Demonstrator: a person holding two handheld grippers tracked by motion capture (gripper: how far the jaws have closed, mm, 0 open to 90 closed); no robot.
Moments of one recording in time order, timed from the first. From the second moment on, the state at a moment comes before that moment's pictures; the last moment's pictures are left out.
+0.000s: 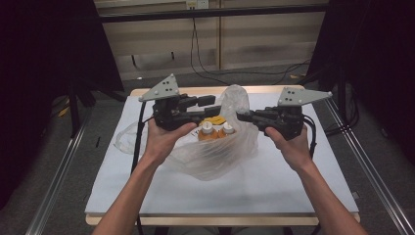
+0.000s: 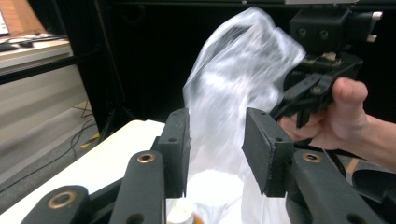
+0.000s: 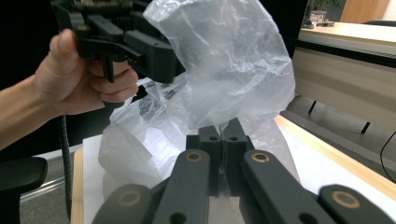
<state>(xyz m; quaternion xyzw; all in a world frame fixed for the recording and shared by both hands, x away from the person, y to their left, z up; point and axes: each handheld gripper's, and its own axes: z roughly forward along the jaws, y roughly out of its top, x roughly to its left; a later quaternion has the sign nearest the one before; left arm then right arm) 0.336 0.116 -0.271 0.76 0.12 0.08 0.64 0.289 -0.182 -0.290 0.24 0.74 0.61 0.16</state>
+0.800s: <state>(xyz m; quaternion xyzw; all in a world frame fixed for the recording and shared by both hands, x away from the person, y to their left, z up) 0.308 0.227 -0.317 0.71 0.19 0.14 0.67 0.279 -0.225 -0.304 0.28 0.71 0.62 0.18</state>
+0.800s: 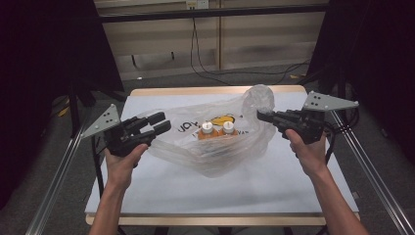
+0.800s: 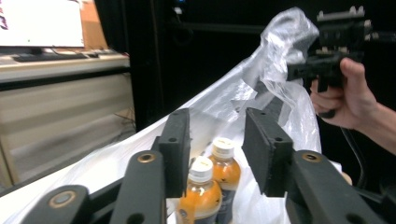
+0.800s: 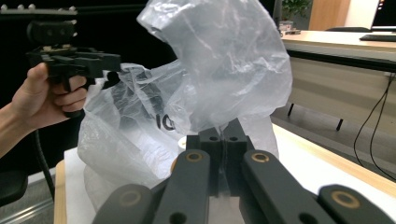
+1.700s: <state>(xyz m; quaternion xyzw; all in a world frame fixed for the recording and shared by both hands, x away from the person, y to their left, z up) 0.316 0.302 -0.331 0.69 0.25 0.15 0.66 0.283 -0.251 -0.318 0.32 0.69 0.62 0.20</state>
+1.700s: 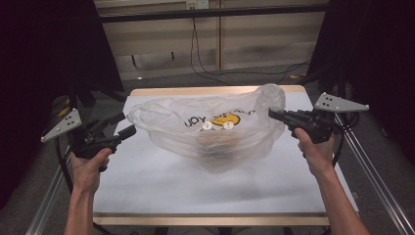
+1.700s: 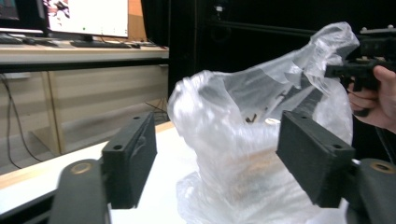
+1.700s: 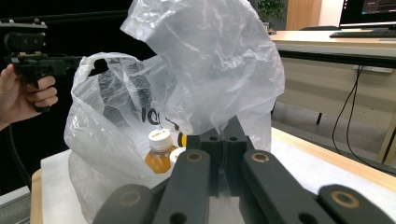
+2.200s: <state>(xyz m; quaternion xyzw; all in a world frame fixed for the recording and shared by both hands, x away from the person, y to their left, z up) 0.341 0.258 -0.369 0.75 0.25 0.09 0.61 0.282 -0.247 -0.317 0.31 0.69 0.62 0.20</state>
